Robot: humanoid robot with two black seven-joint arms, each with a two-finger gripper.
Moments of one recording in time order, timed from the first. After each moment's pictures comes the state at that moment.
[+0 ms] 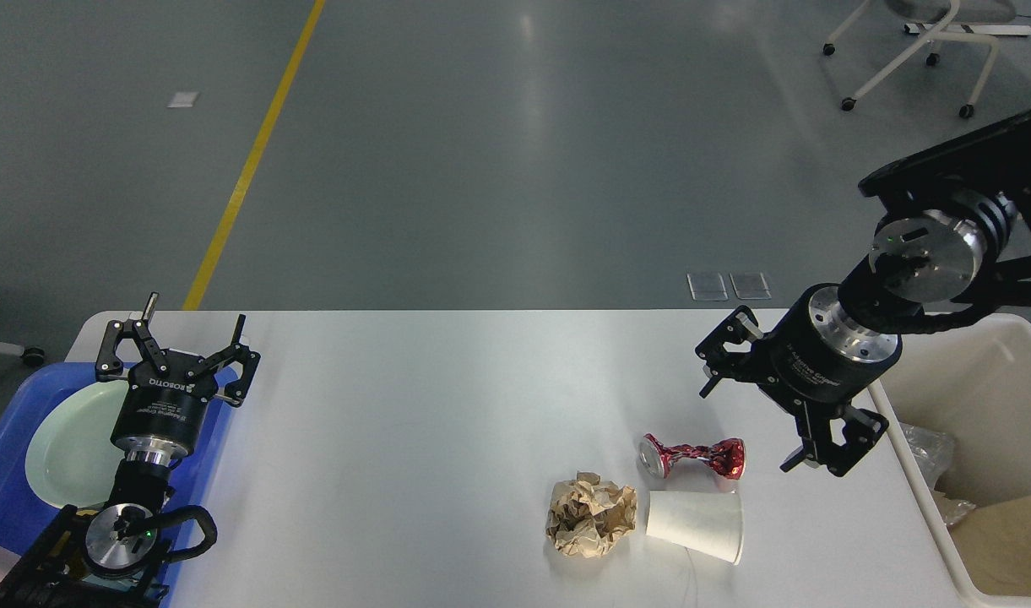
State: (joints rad) left arm -0.23 0.14 -1.47 -0.80 0.09 -0.62 -0.17; right arm 2.14 -0.28 -1.25 1.63 0.93 0.30 -0.48
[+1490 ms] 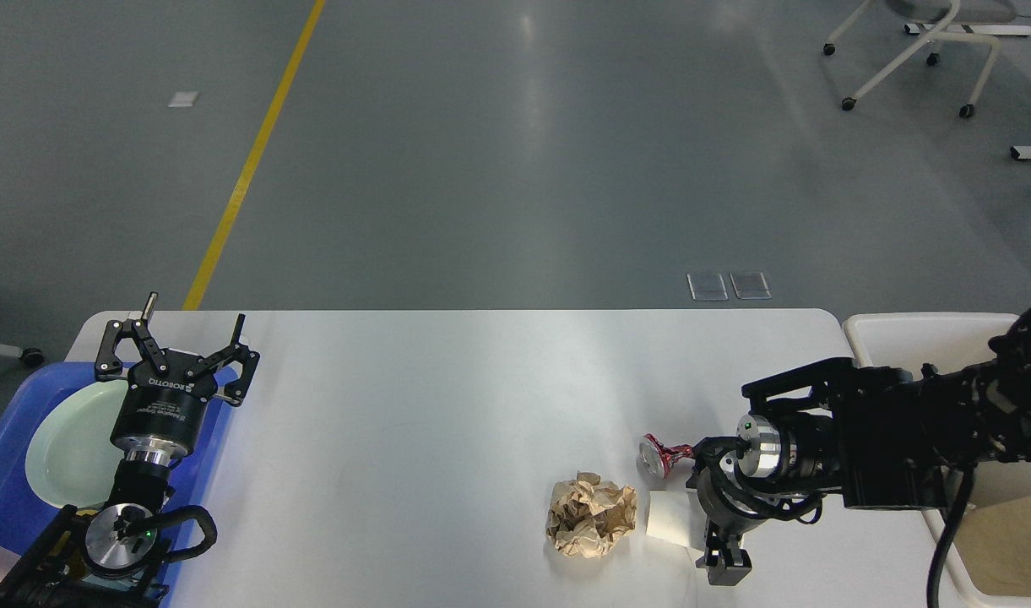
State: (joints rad) left arm -0.23 0.14 -1.47 -0.80 0.09 -0.62 -0.17; right arm 1.27 -0.23 -0.81 1.20 1.13 -0.35 -0.25
